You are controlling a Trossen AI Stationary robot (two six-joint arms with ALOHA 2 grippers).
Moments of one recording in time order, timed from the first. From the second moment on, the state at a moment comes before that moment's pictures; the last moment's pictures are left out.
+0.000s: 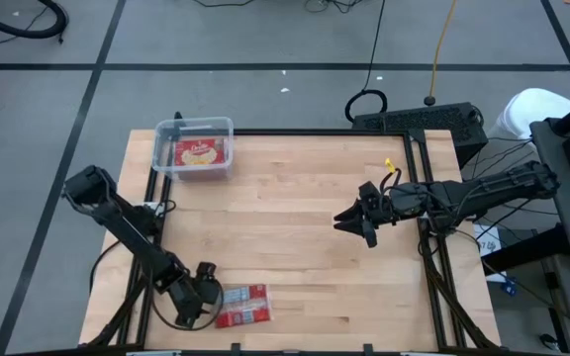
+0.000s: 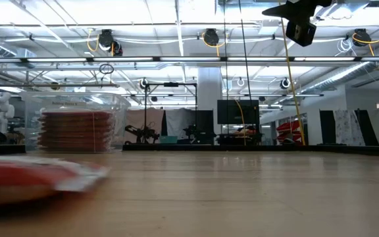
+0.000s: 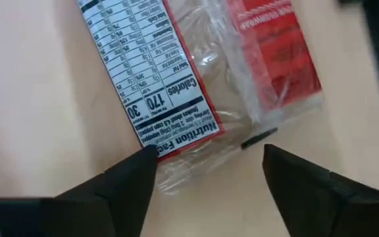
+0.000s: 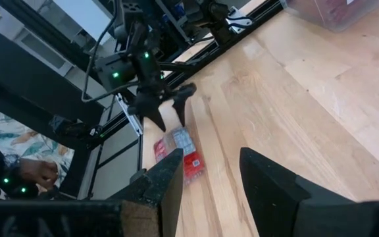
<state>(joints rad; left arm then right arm) -0.85 1.52 0.66 -0.22 -0.06 -0.61 0.19 0.93 0.70 -0.11 0.05 0.73</state>
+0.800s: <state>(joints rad) -0.67 1.62 0.68 0.08 -0.18 -0.66 0.18 0.95 0.70 -0.11 0.08 0.70</state>
